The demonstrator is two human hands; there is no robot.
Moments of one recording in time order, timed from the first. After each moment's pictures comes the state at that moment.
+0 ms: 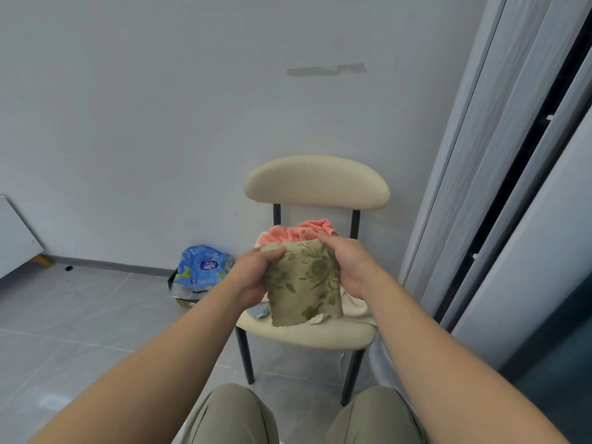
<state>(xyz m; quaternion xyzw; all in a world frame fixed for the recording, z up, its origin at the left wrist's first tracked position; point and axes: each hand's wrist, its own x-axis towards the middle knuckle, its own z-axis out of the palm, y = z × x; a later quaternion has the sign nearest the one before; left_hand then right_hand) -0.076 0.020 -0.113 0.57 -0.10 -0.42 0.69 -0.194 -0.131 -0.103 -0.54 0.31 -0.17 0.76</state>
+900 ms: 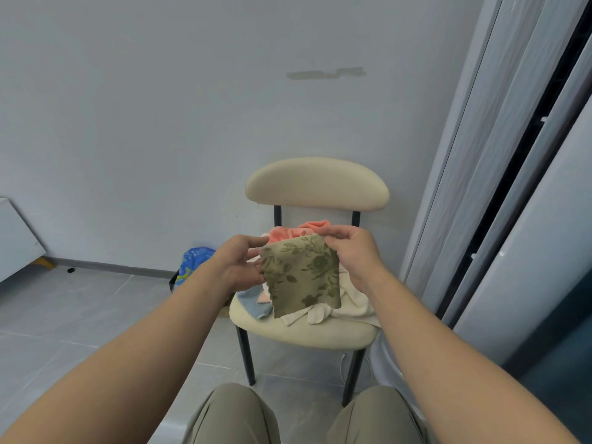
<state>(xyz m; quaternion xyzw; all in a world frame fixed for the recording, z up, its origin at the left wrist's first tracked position) -0.054 0.034 -0.081 0.50 0.06 -0.49 0.71 -0.204 -0.126 -0.092 -0.65 0.27 -0.30 0.65</state>
